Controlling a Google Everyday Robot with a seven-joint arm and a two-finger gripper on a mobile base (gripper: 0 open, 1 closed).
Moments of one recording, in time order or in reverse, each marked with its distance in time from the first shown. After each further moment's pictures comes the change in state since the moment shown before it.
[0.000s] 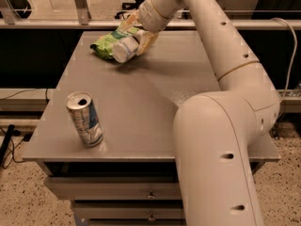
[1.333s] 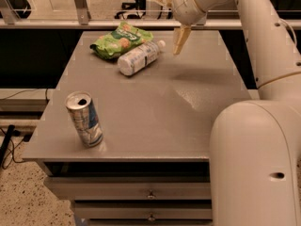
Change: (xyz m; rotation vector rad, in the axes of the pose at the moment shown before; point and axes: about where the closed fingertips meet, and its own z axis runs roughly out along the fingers) arm 0.015 0.030 -0.090 0.131 -0.046 0.129
